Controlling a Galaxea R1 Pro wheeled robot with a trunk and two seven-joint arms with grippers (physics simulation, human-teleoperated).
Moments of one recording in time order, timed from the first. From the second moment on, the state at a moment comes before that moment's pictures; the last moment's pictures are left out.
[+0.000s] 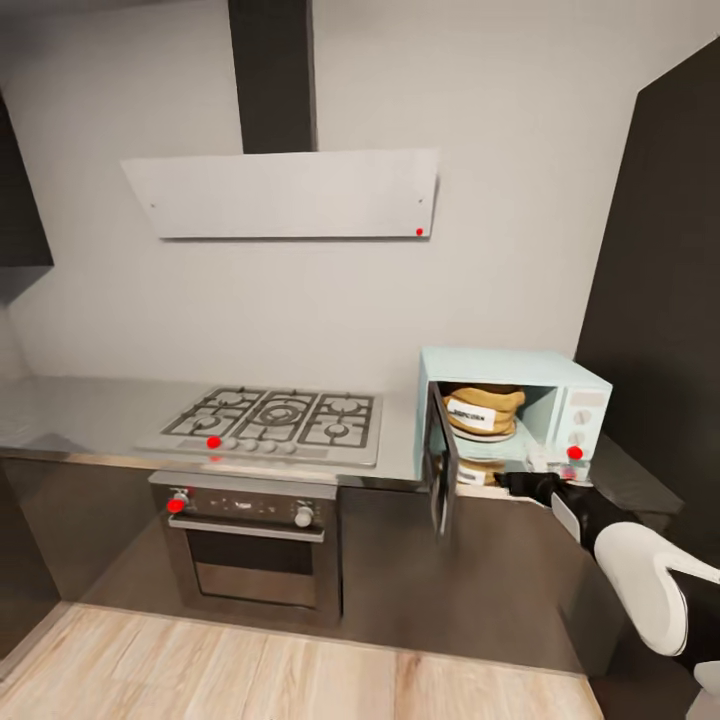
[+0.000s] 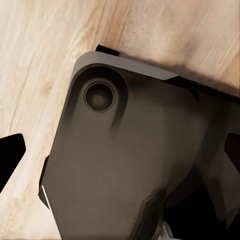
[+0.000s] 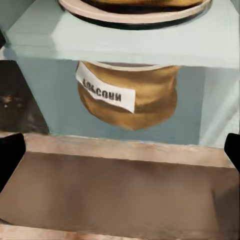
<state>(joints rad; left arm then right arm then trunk) 0.00 -0.03 0.02 -0.07 0.31 -0.04 0.05 -1.02 -0.22 -0.28 -0.16 0.25 0.10 0.24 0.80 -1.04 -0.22</state>
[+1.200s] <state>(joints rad) 0.00 -0.01 0.01 -0.14 0.31 -0.05 0.05 -0.28 -0.24 -0.28 0.03 0.27 0.07 0.21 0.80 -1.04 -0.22</state>
